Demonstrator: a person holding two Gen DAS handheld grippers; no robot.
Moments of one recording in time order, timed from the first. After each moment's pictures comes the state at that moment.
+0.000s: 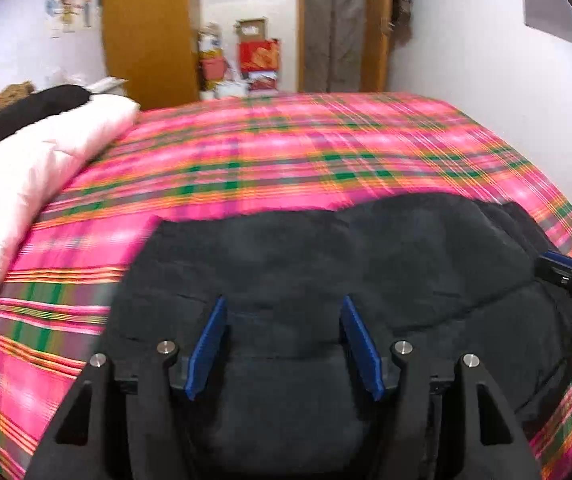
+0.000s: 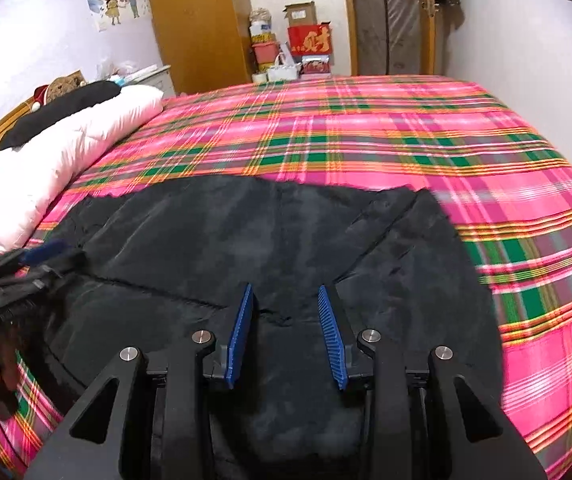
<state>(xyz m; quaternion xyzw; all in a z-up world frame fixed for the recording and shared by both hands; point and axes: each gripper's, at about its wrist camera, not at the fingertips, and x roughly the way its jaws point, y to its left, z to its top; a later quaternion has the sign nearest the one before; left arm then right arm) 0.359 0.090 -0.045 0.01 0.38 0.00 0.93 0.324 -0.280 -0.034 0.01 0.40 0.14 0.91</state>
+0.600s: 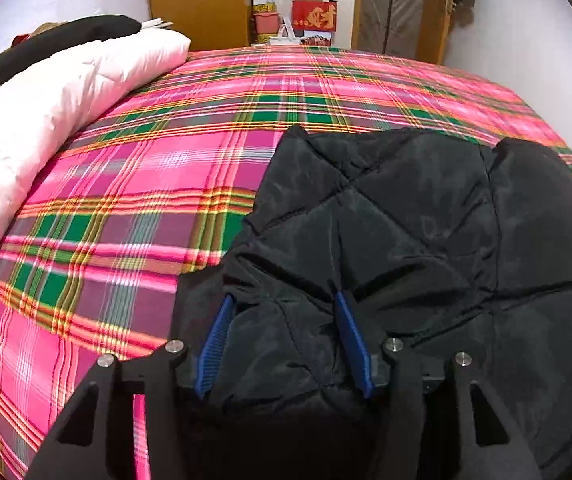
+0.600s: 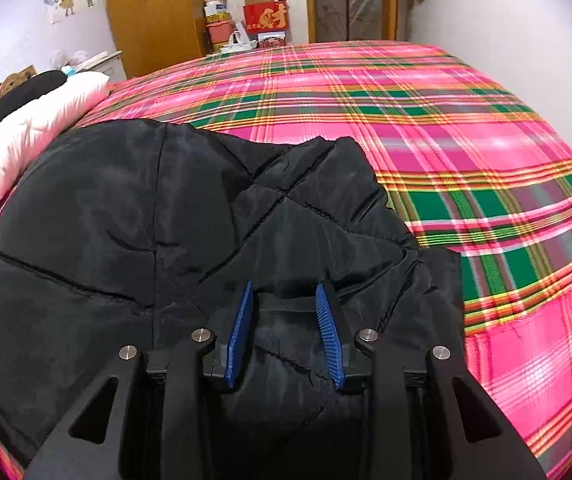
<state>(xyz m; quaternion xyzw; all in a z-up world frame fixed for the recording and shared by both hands) 0.386 0.157 -0.119 -0.02 0.45 0.06 0.89 0.353 -0.315 -0.102 0.00 0.45 0.07 0.89</state>
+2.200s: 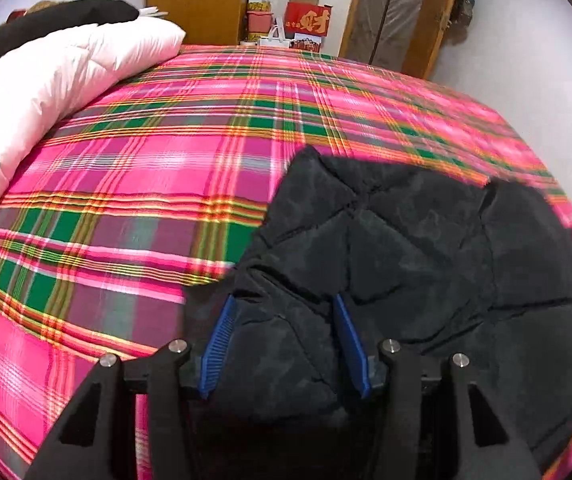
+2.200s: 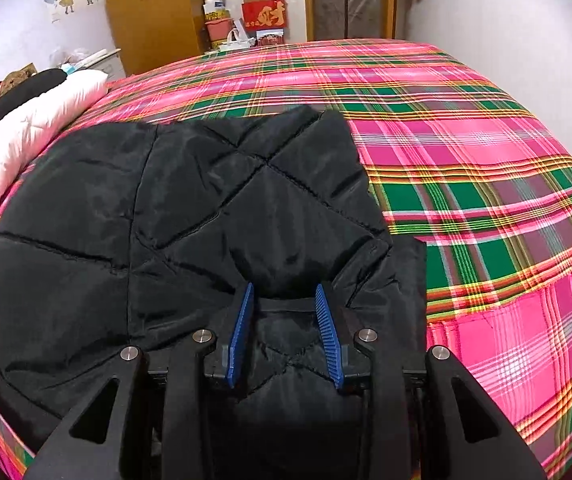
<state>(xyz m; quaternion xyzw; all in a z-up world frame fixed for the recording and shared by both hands) 0.382 0.194 -0.099 -0.09 0.44 0.01 0.89 0.328 -0.339 -0.073 0.00 0.45 0.07 0.89</state>
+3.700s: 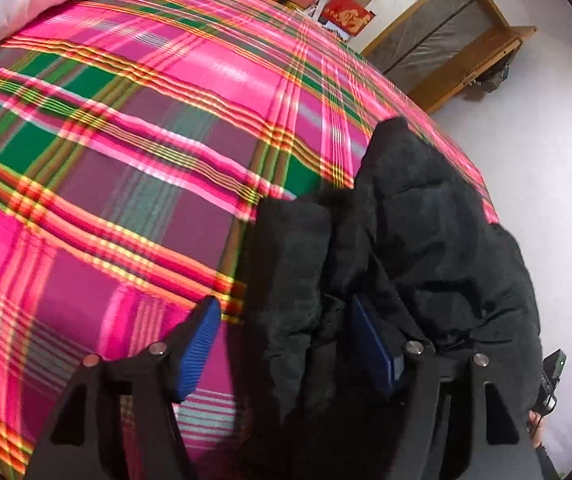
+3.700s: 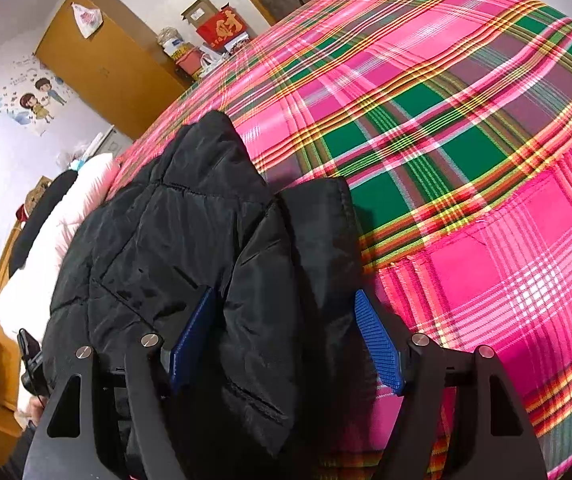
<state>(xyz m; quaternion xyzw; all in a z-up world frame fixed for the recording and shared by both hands) 0.350 0.262 -0.159 -0.29 0.47 -0.04 0.84 0.331 -0.428 -0.113 0.24 0.47 0.11 0.84</state>
